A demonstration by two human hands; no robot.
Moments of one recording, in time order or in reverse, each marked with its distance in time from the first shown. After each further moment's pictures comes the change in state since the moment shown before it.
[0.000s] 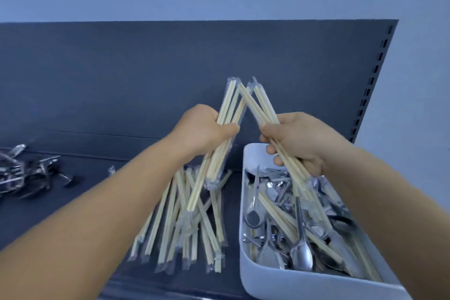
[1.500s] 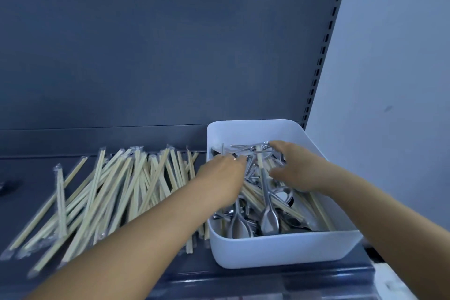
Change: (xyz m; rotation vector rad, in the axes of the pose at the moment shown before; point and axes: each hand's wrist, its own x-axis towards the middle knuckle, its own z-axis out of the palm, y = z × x) left_hand -0.047 -0.004 0.115 0.680 -0.444 0.404; right_hand -0.024 0.093 -0.036 -0.864 0.026 0.081
